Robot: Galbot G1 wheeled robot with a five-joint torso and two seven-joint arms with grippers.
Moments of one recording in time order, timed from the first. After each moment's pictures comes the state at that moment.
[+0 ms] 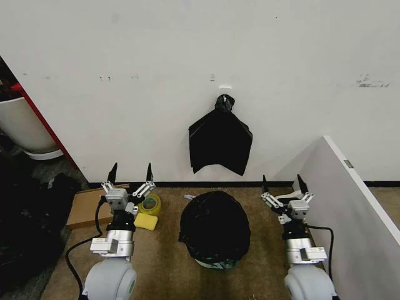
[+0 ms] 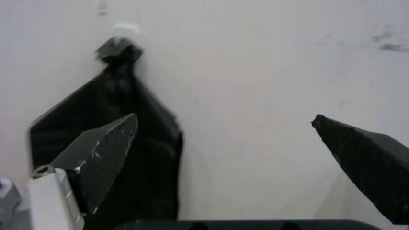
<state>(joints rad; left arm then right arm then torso) 1.47 -1.29 -0.43 -2.15 -0.21 -0.25 -0.21 -1.50 1.32 0.50 1.98 0.08 0.43 0.14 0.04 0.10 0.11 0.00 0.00</state>
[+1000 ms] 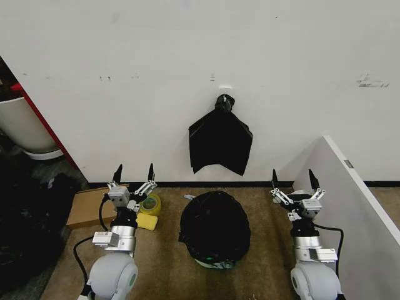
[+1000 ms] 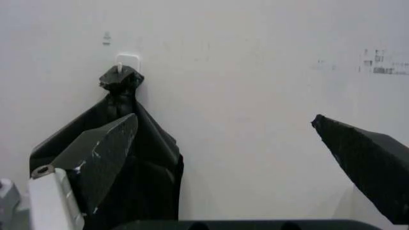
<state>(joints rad) 1.44 -1.24 -0.39 -2.07 -0.29 -0.32 -0.21 -1.49 1.38 0.55 1.96 0.09 0.52 0.05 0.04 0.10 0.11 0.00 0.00</state>
